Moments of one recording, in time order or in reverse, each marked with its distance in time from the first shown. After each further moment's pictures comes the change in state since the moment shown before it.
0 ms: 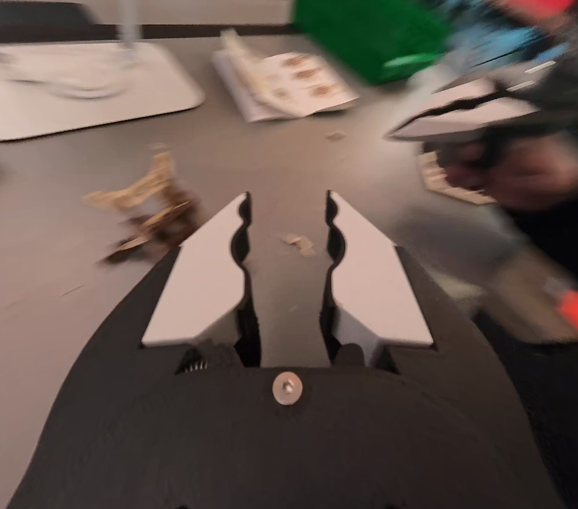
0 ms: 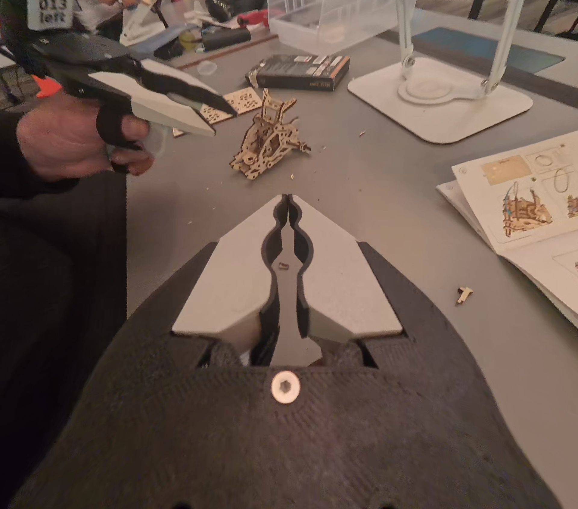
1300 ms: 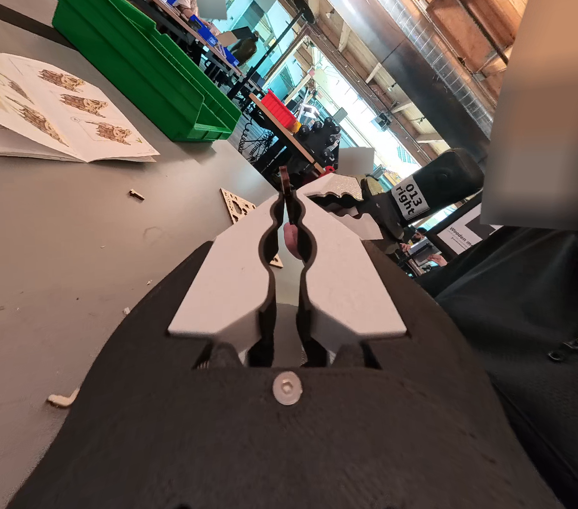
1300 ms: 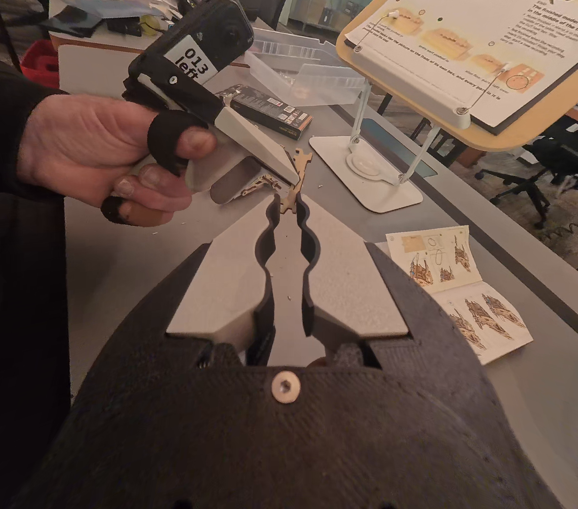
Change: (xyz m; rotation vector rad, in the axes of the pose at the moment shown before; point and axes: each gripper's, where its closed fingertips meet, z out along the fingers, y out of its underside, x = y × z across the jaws) left arm 0.098 -0.055 0.029 0.174 0.732 -0.444; right arm -0.033 -0.038 -0.012 0.079 0.212 -0.392
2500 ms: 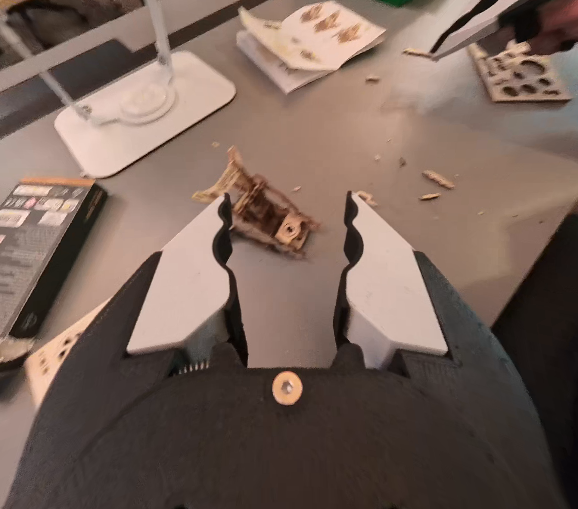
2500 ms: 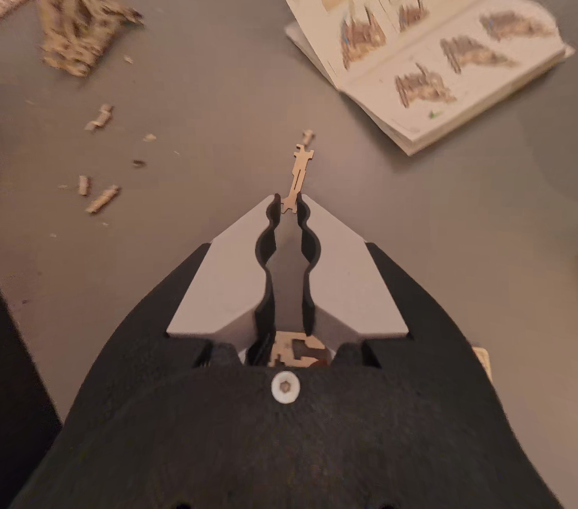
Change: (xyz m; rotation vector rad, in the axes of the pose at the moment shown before) left arm -0.063 -0.014 -0.152 -0.402 -0.746 0.697; right arm 0.094 0.156 -0.045 -0.484 0.029 0.474
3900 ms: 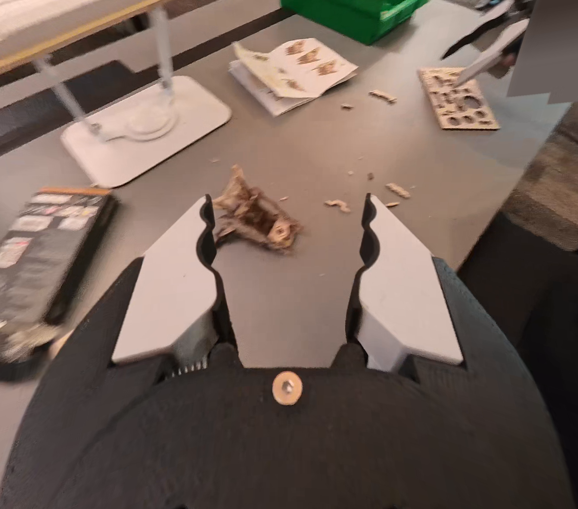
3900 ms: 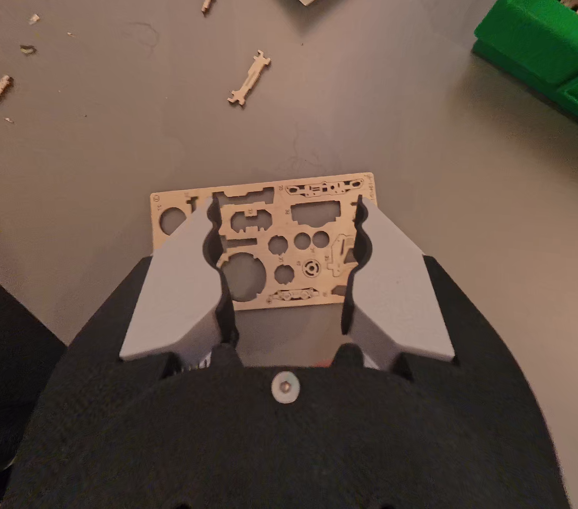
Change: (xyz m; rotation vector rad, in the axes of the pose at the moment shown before) left arm 0.001 -0.030 -0.043 0.031 0.063 -0.037; right arm 0.055 0.070 -0.075 -0.191 0.152 0.048
